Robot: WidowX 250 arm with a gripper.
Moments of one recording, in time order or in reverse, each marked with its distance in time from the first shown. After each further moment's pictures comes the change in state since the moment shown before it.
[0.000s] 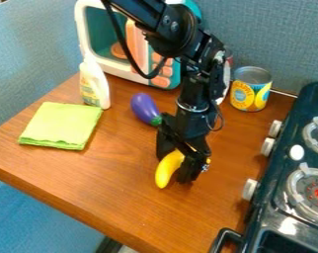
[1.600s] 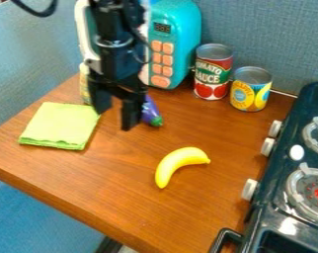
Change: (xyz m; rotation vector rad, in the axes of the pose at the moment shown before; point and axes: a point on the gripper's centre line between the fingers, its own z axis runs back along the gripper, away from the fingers) arm -0.066 0.051 0.072 0.004 -0.183 0.248
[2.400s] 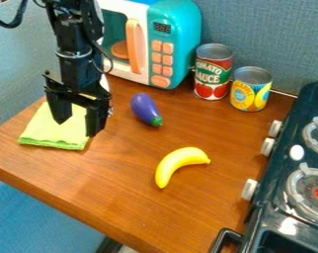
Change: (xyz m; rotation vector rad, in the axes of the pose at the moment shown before) arm -0.033 0.052 -0.022 0.035 0.086 0.248
